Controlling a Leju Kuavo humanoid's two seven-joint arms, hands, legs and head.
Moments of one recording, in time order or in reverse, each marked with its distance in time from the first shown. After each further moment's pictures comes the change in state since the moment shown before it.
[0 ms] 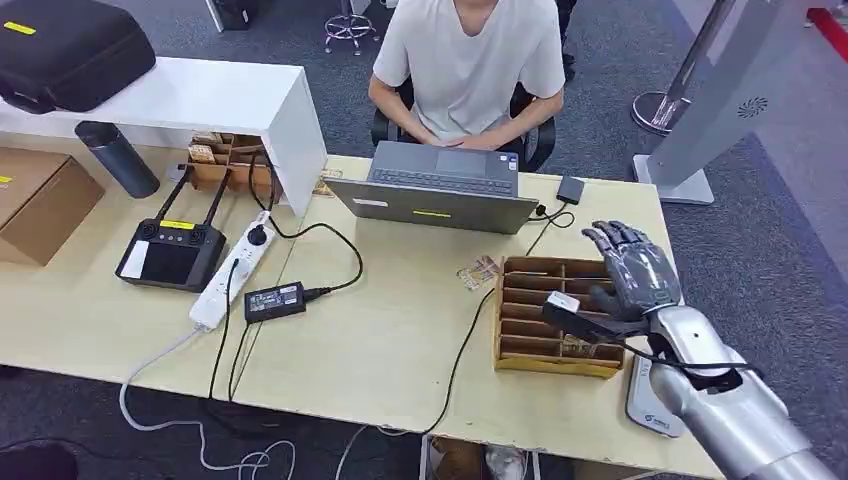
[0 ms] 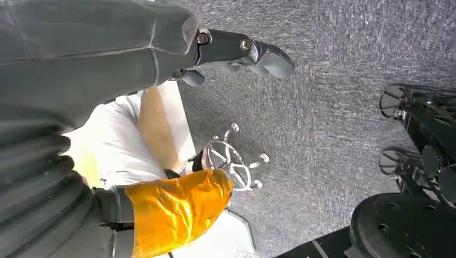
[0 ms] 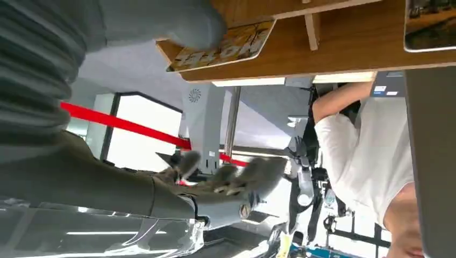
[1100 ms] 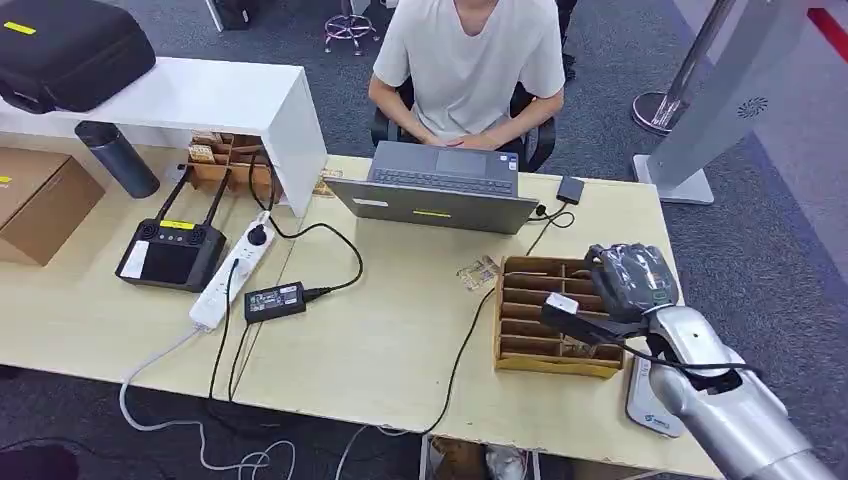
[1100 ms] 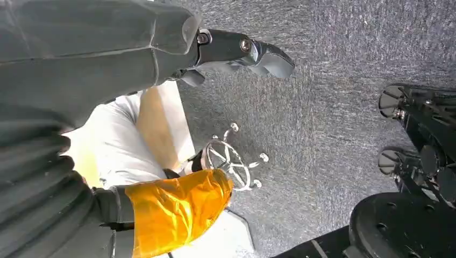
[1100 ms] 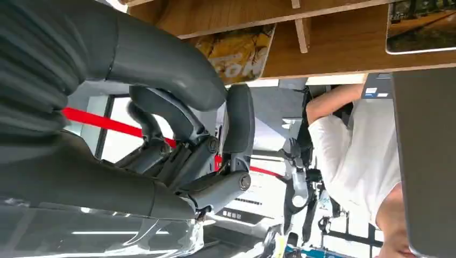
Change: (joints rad) left arm 0.000 0.000 0.000 -0.001 0.006 0.000 0.004; right arm 0.002 0.000 0.000 -0.007 -0.018 0.003 -0.014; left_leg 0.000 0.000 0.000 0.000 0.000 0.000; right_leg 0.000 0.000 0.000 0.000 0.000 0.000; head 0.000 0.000
